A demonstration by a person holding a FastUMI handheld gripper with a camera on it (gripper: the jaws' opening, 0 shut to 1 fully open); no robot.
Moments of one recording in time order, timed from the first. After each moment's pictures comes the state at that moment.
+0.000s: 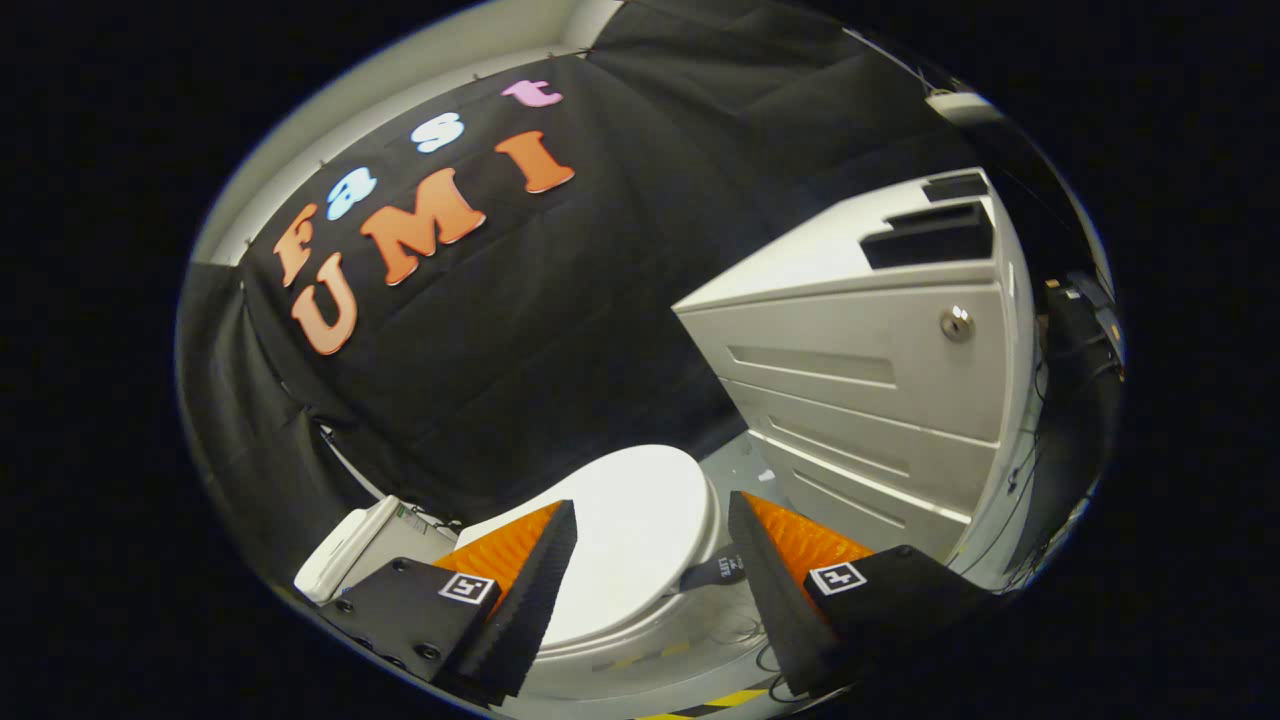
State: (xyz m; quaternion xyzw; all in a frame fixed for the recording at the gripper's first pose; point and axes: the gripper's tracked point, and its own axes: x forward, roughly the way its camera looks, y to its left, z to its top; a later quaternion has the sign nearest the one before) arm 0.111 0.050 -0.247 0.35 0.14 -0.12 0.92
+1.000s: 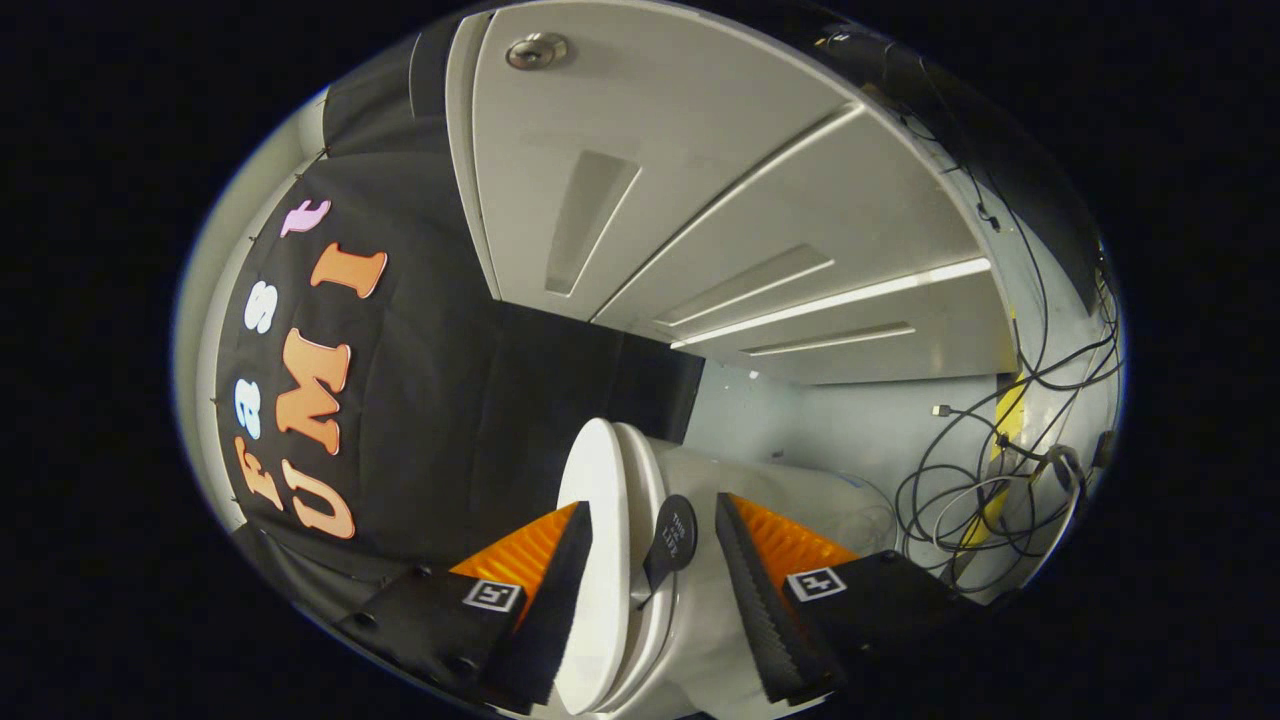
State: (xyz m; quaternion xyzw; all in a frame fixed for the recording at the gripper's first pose) arm 0.145 0.045 -0.336 0.62 0.13 -0.13 0.76
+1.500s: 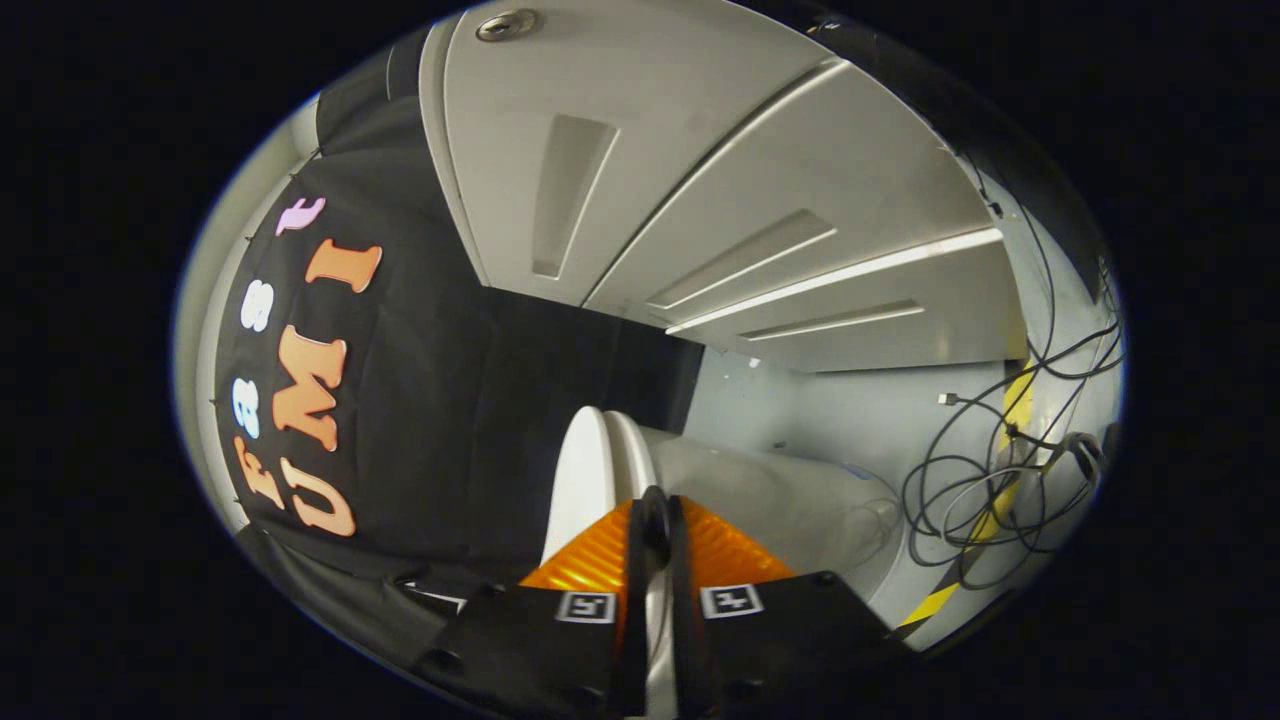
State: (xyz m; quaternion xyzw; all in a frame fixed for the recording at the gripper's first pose) arm 0.153 0.045 -0.351 0.63 0.13 -0.14 0.75
